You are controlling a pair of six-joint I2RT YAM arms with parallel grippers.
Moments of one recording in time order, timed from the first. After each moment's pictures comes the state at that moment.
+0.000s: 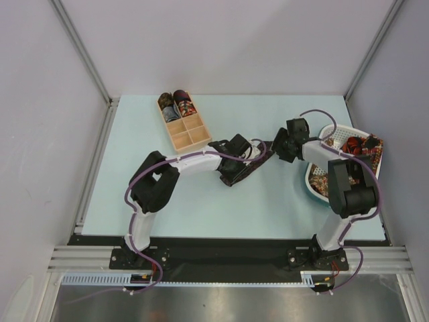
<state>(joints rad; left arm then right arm) -0.82 2.06 1.51 -0.58 -0.01 0.08 0.19 1.78 1.10 -0.22 -0.01 0.66</state>
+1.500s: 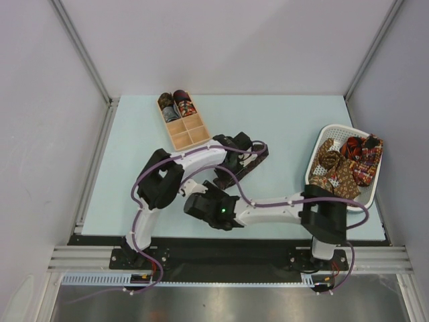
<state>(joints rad) -0.82 2.15 1.68 -0.89 -0.03 0.06 1.32 1.75 1.15 -0.32 0.70 0.10</state>
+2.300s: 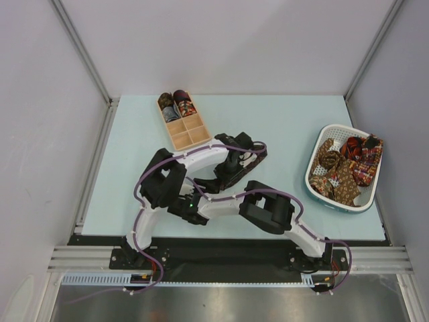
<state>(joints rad) -0.82 2.18 1.72 -0.96 -0.02 0.05 1.27 2.28 1.55 -0.60 1.12 -0.08</state>
